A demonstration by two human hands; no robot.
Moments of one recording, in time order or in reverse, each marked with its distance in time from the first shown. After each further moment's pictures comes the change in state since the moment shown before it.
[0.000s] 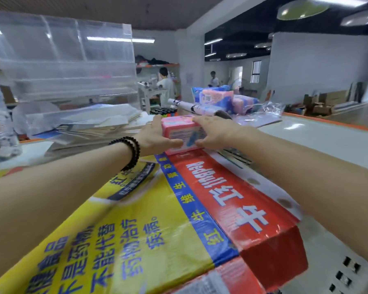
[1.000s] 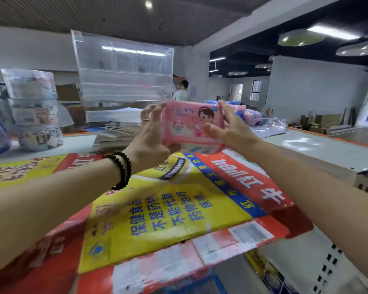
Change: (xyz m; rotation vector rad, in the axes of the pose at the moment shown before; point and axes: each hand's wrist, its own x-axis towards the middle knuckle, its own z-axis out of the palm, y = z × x) left_hand -0.122 -0.039 -0.065 -0.194 0.271 0.422; right_hand -0.069 -0.086 -0.029 1.029 0.288 0.047
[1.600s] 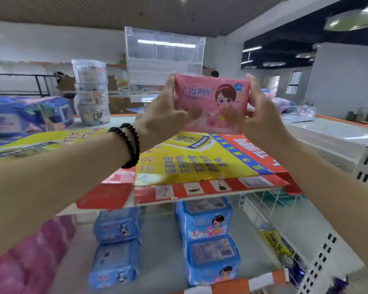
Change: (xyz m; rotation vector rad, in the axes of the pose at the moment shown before) left_hand -0.084 0.100 -0.052 -0.299 0.097 -0.166; right_hand -0.097 -0.055 0.019 -0.018 0.112 -0.235
